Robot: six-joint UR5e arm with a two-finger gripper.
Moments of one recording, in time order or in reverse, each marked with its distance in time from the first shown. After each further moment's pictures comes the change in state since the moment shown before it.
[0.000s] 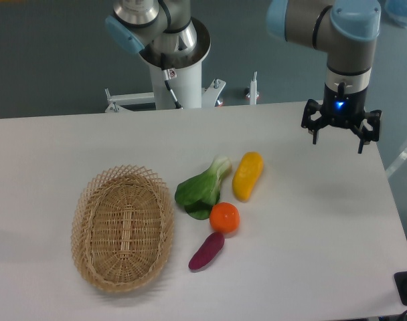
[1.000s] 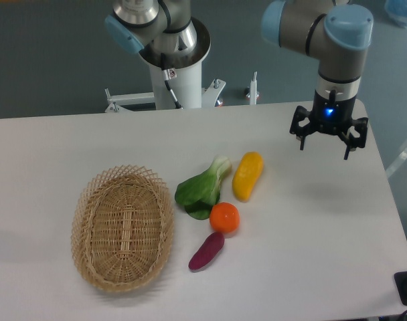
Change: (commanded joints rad) arm -0.029 0.009 -0.100 0.017 -0.038 -0.100
